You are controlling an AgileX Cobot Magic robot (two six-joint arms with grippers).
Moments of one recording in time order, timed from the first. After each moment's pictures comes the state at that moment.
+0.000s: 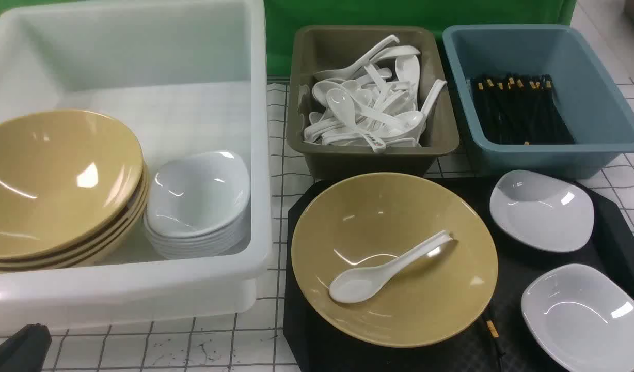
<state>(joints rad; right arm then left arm) -0.03 -0.01 0.03 0.03 0.32 -0.08 -0.04 -0.01 0.02 -0.02 0.33 0.04</state>
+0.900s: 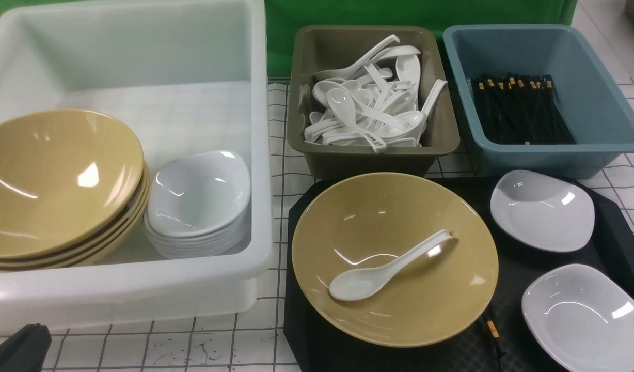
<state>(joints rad) -0.03 -0.01 0.03 0.03 0.32 -0.08 -0.04 -0.01 0.02 -0.02 0.33 0.04</state>
